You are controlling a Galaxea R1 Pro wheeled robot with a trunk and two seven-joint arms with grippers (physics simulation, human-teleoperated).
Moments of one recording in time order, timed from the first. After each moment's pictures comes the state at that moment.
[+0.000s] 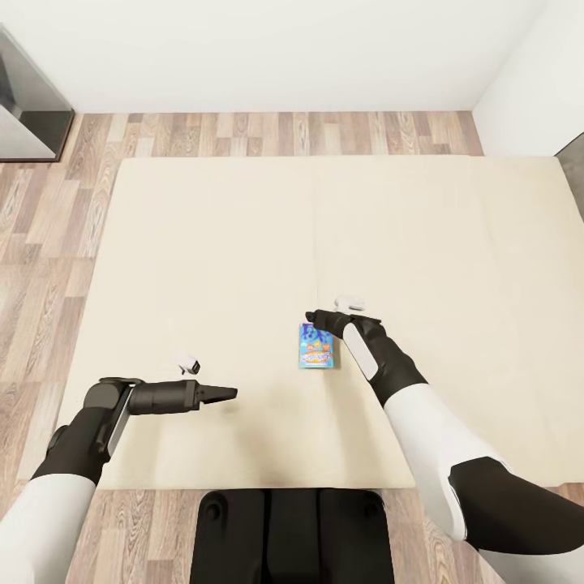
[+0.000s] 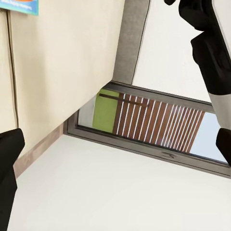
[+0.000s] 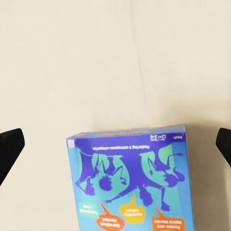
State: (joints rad) left arm -0.71 0.17 0.10 -1.03 -0.05 0.98 -1.56; right arm -1.08 0.16 0.15 -0.73 -0.39 0.49 -0.12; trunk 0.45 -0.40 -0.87
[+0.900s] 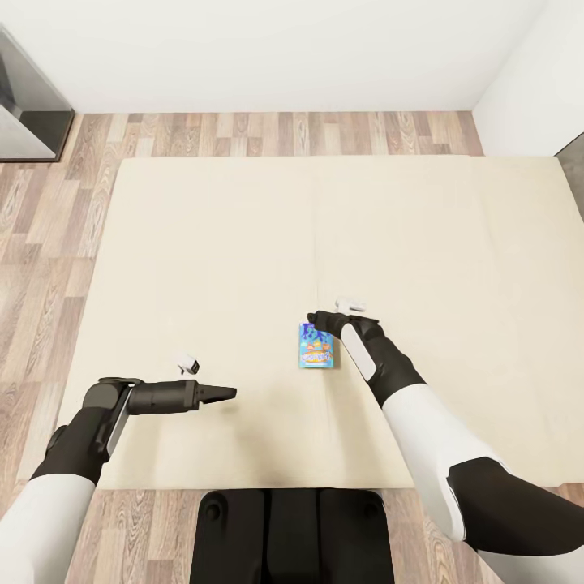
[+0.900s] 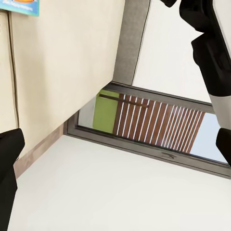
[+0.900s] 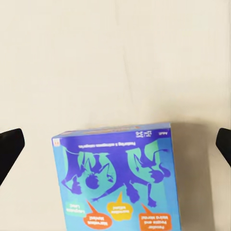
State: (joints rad) left arm -0.71 0.17 0.10 -1.03 -0.04 0.98 -1.56; right arm -1.07 0.16 0.16 -0.73 -0.39 0.50 -0.18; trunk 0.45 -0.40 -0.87
